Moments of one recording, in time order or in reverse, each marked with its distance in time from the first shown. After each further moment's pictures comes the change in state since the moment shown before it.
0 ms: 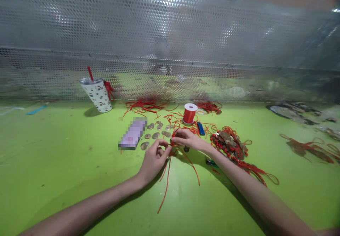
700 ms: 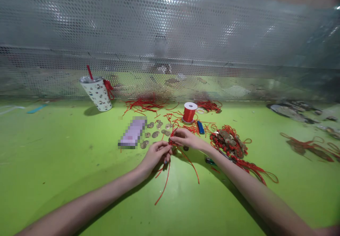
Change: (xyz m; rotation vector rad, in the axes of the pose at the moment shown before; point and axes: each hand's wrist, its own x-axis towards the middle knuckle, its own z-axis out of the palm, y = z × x) left_hand 0.012 0.000 0.004 -0.554 -0.194 -0.387; right_hand 0.005 0.013 0.001 0.011 -0.034 -0.012
